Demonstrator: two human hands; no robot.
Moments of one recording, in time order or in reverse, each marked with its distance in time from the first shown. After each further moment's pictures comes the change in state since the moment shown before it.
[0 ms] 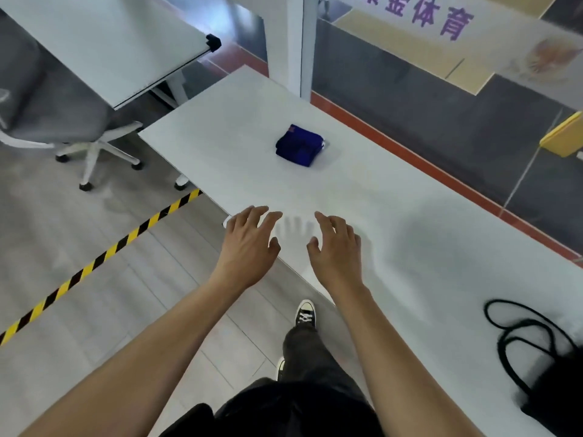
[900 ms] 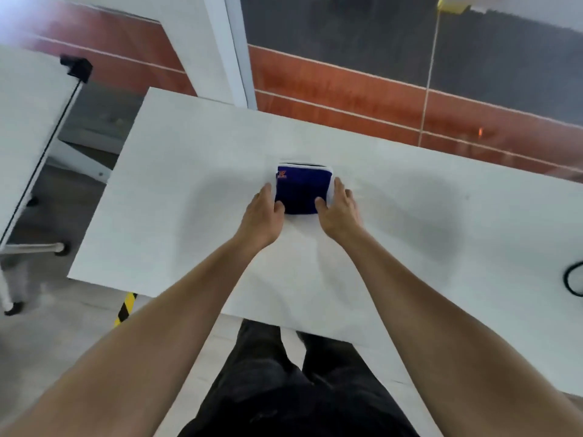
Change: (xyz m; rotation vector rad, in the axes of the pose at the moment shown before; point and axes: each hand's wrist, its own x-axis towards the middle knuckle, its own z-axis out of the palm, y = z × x) left_hand 0.360 -0.120 0.043 -0.437 -0.601 -0.090; right_hand 0.305 -0.041 0.088 0.279 -0.154 0.733
